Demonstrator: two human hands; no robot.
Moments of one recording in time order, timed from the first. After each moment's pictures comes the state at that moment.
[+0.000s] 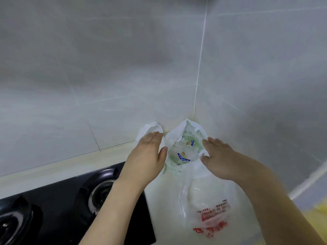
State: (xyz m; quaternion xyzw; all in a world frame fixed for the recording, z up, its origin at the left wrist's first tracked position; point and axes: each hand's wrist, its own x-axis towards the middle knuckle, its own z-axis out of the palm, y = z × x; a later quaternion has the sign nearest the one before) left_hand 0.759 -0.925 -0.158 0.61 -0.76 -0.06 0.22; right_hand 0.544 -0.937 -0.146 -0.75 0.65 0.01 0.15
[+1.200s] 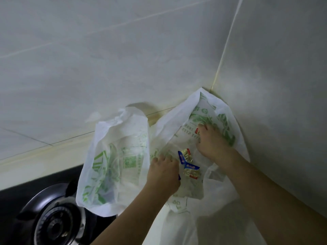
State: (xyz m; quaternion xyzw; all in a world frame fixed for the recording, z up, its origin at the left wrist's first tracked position) left_hand 0.672 -1.185 -0.419 0.62 -0.75 -0.15 -0.17; right_hand 0.517 -1.282 -0.428 -0.72 0.65 0.05 0.22
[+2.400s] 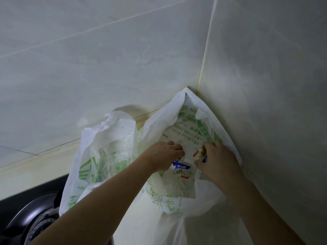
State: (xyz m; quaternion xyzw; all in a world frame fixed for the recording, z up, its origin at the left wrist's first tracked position) left_hand 0.678 -1.258 -0.443 0.37 -0.91 -0.13 -0.12; right_hand 0.488 -1.212 -0.402 -0.67 0.71 0.01 0.22
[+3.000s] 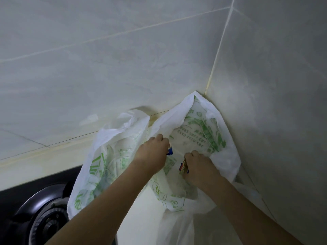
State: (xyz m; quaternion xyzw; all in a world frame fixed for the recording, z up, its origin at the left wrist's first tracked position) left_hand 0.703 -1.229 -0.399 0.61 -0.78 -0.11 -0.06; right_hand 0.532 -1.205 -0.428 -0.78 0.58 0.09 0.22
